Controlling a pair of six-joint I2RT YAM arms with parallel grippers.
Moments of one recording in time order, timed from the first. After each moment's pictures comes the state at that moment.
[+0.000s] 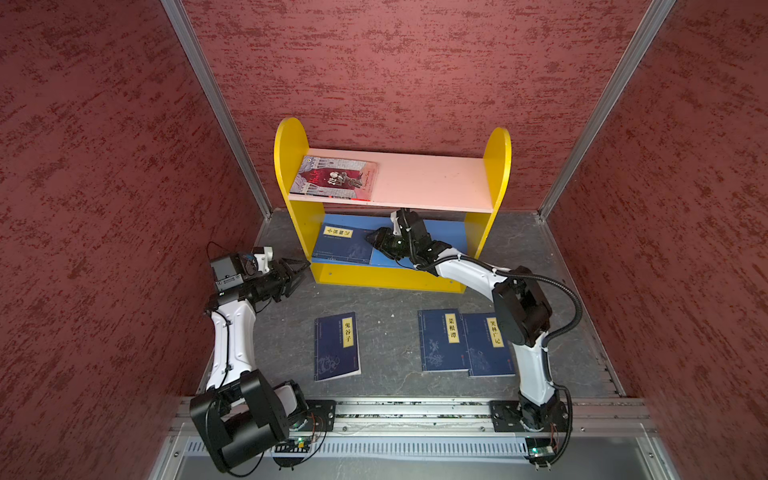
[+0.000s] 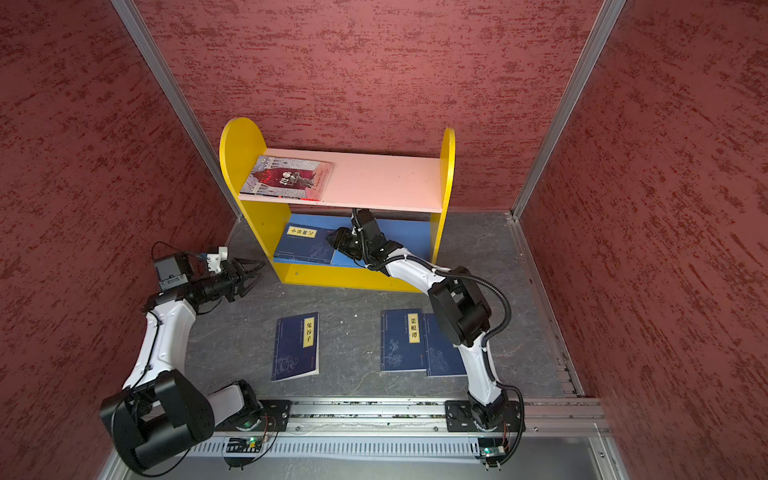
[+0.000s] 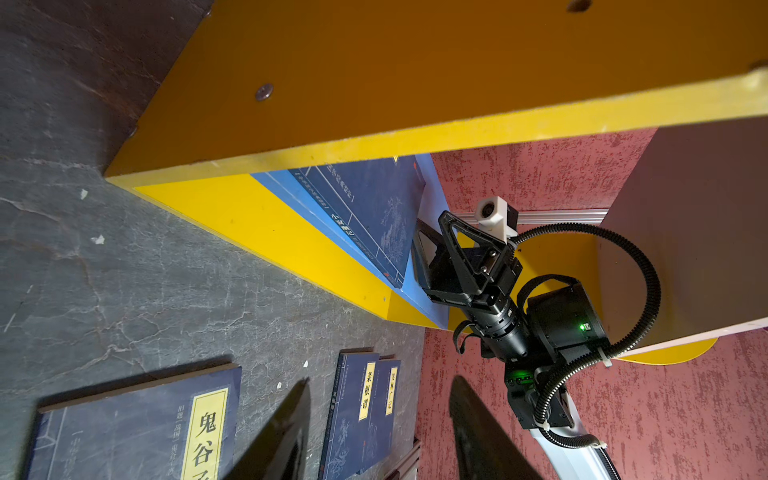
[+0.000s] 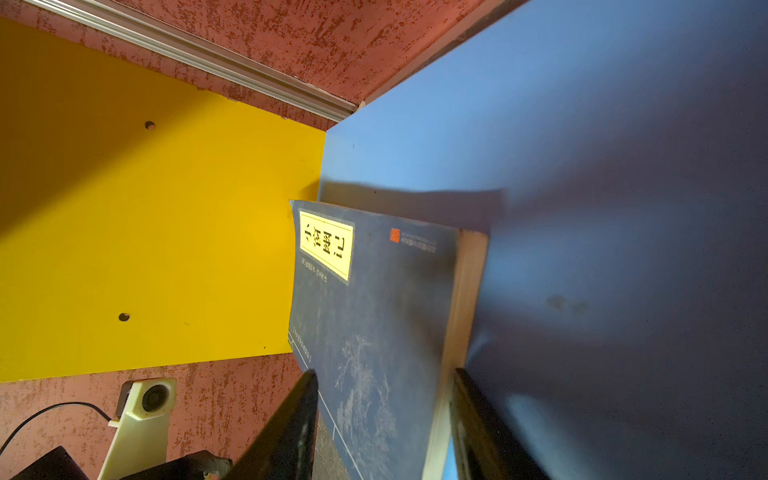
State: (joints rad) left arm 0.47 1.17 0.88 -0.57 1.04 -0.58; right arm 0.66 2.10 1.66 0.02 -0.31 1.04
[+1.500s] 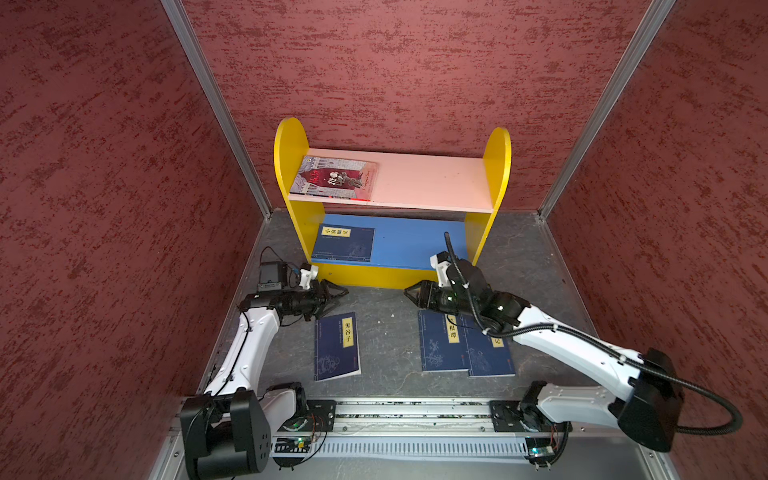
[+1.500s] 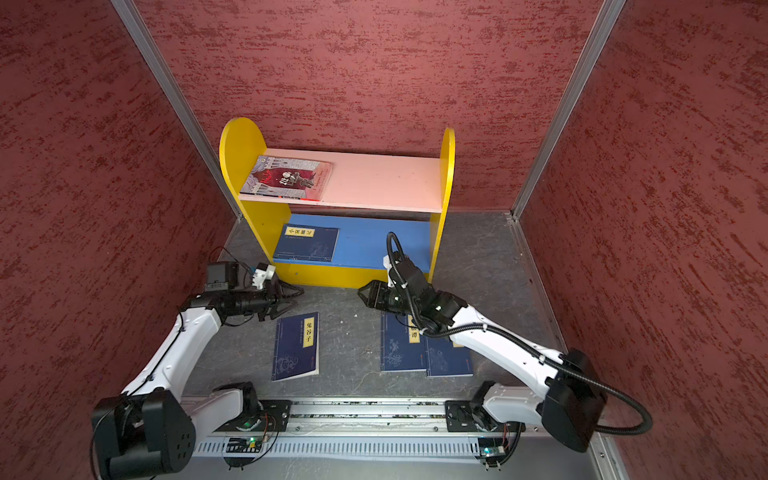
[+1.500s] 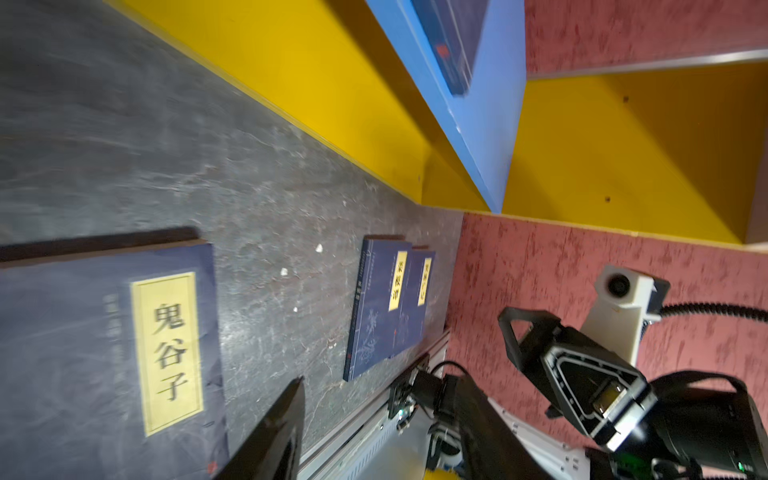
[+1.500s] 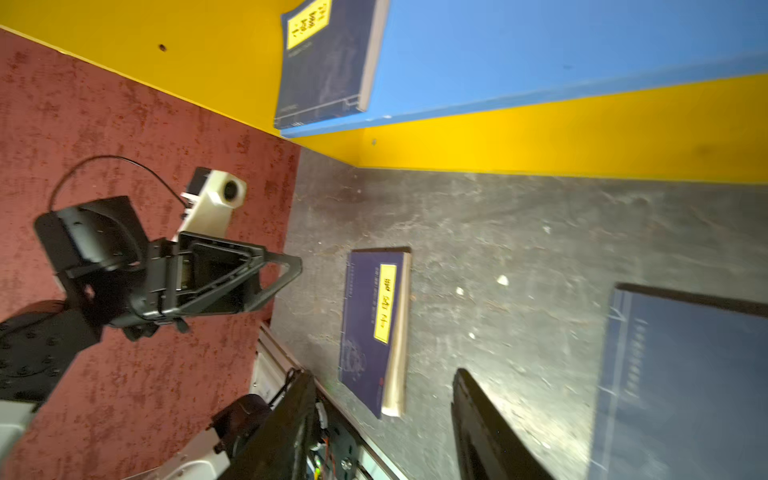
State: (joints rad) left arm 0.06 1.11 0.77 -0.68 0.95 -0.50; right arm 0.80 1.18 0.87 -0.28 -0.13 0.94
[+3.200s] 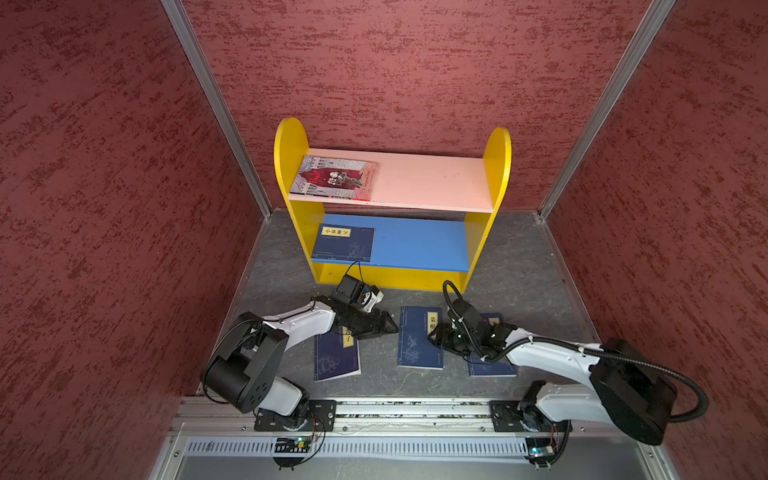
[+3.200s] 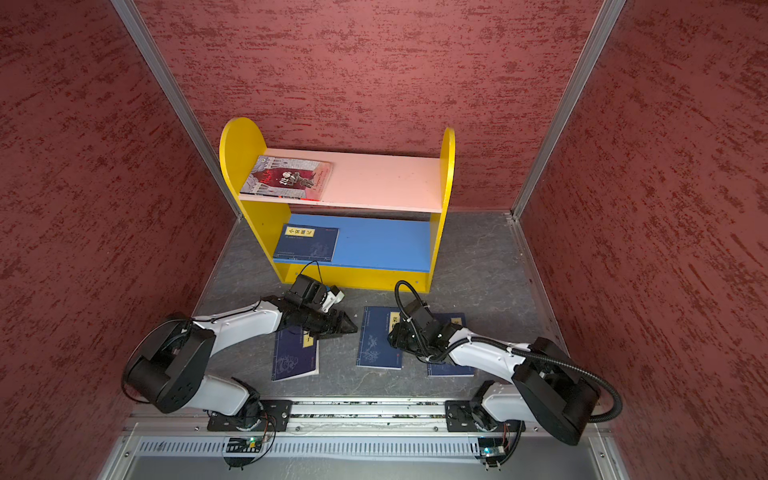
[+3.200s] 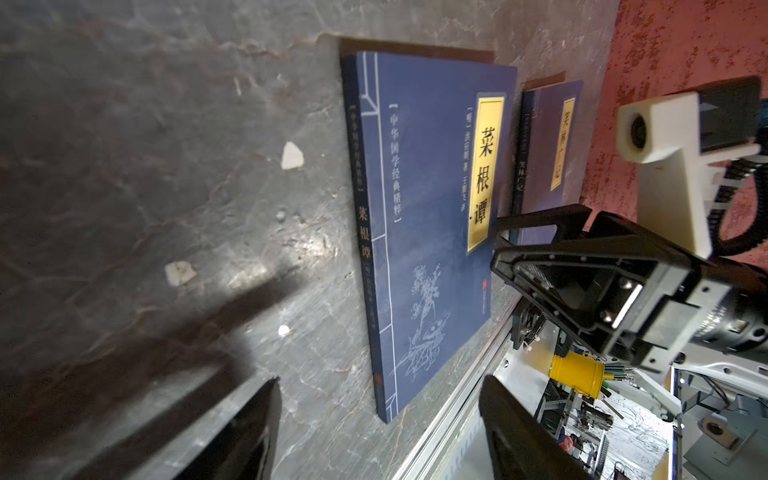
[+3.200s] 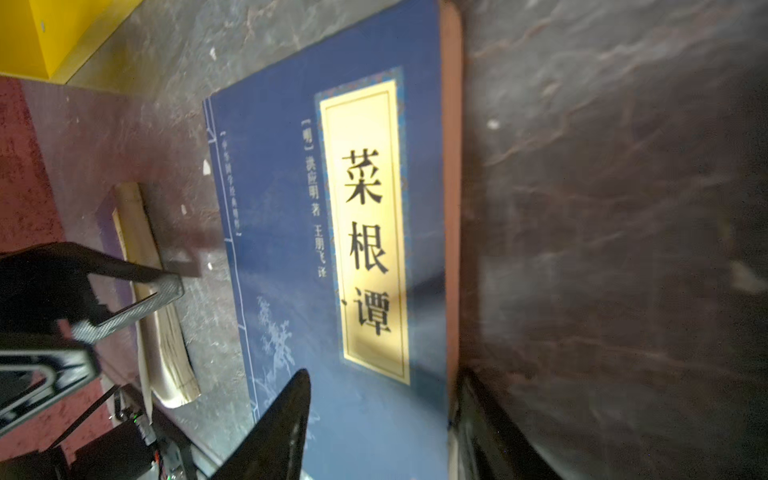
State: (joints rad) left arm -0.49 1.49 0.65 -0.29 0.70 -0.53; right arm 0.80 1.30 0.49 -0.11 -0.19 1.06
